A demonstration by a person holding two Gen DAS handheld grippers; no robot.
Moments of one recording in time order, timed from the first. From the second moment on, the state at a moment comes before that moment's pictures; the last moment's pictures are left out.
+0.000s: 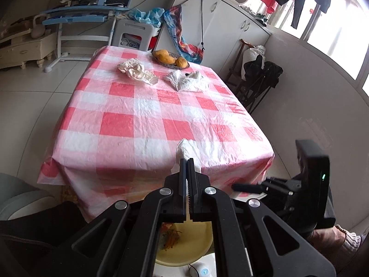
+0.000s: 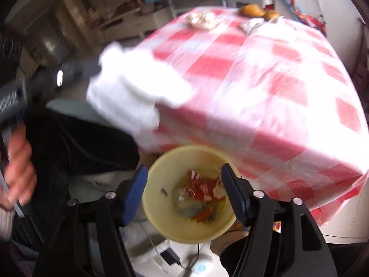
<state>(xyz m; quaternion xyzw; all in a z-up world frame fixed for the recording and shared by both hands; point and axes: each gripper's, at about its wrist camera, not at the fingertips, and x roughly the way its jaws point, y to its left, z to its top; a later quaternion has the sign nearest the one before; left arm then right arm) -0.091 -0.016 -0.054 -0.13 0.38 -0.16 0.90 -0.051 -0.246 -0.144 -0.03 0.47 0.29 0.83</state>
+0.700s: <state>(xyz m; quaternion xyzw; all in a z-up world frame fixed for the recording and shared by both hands) -0.094 -0.004 -0.057 -0.13 0.38 -0.07 0.91 -0.041 -0.295 -0.109 0.07 0.38 0.21 0.90</state>
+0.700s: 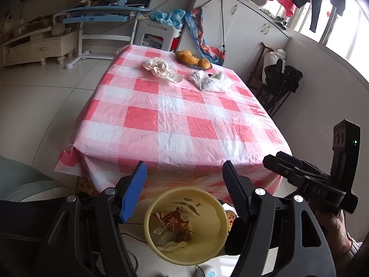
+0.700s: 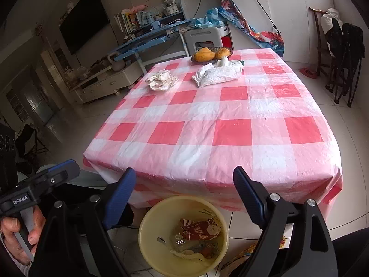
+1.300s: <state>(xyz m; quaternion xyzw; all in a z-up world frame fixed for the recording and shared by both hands) -0.099 0.001 -0.045 -0.11 0.33 0.00 0.94 -0.045 -0.281 -0.108 0.03 0.37 0.21 0.91</state>
